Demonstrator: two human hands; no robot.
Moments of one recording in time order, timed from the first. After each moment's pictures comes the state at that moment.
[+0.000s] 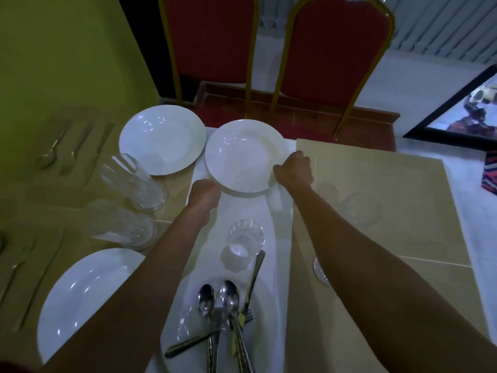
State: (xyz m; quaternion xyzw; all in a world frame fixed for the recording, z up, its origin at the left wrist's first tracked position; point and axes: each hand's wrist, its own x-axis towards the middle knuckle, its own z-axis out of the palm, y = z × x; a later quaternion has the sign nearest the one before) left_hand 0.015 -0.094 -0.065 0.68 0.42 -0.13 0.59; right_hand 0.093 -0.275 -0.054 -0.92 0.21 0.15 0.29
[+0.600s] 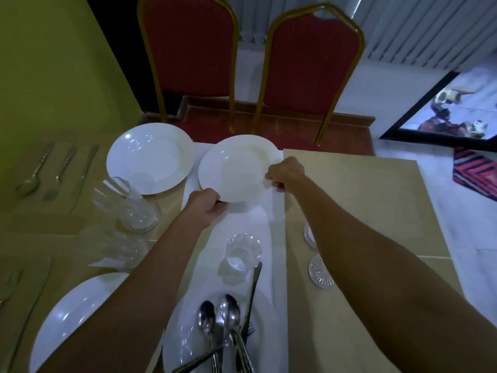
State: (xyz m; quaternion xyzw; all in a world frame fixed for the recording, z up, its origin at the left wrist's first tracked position) left_hand 0.037 -0.097 -0.059 0.51 0.43 -0.18 0.72; right_hand 0.115 -0.283 -0.037 -0.86 0.26 0.20 0.40
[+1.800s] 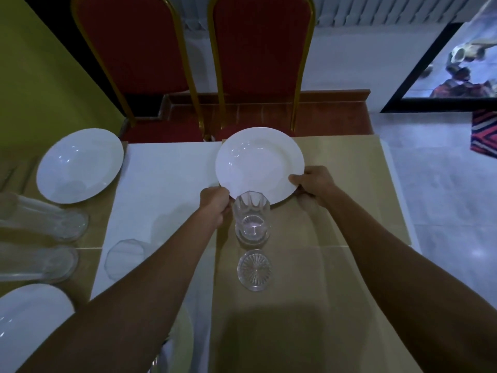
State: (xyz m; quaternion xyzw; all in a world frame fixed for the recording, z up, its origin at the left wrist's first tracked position) left_hand 0.058 -0.316 -0.082 0.68 0.41 -0.17 0.59; right_hand 0.100 -0.548 -0.103 -0.80 0.25 0.20 0.50
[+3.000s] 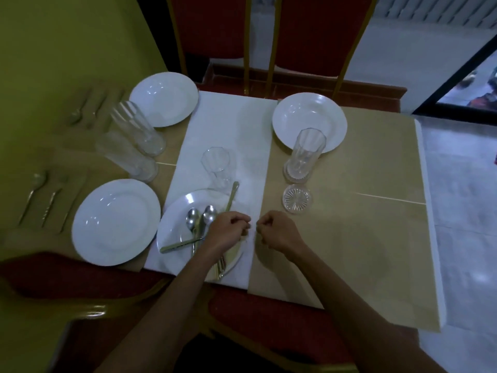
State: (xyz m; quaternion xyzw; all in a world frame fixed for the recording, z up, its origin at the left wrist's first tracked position) left_hand -0.216 -0.231 -0.037 0.77 0.27 -0.21 0.54; right_hand -0.187 -0.377 -0.059 -0.85 0.07 0.31 0.43
